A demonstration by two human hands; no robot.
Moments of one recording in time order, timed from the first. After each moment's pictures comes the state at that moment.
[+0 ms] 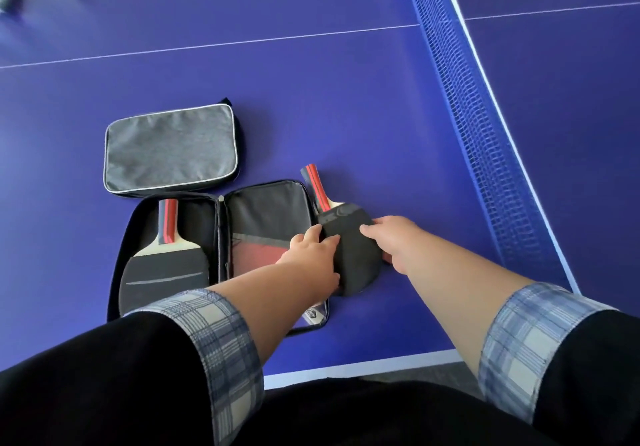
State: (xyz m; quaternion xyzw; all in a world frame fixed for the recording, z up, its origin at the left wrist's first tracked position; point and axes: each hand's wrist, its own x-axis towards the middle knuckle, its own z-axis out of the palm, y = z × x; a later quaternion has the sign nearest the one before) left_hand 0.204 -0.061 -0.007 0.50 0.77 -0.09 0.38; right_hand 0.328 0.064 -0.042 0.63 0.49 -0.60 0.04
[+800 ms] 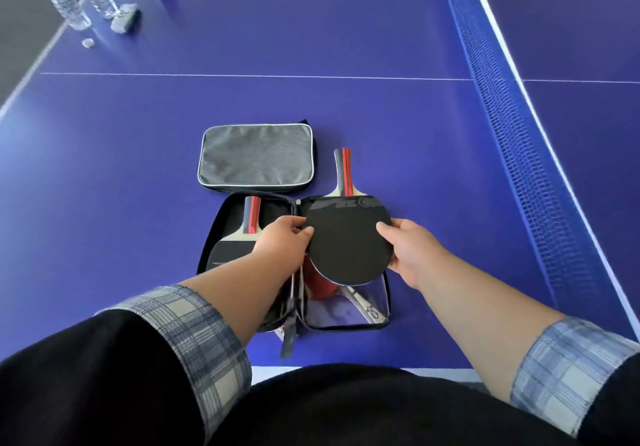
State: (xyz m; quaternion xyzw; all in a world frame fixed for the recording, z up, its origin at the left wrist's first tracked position) left_hand 0.076 -0.151 0.020 0.20 0.85 0.33 0.37; right_hand 0.254 -0.014 0.014 0.56 0.43 -0.70 -0.11
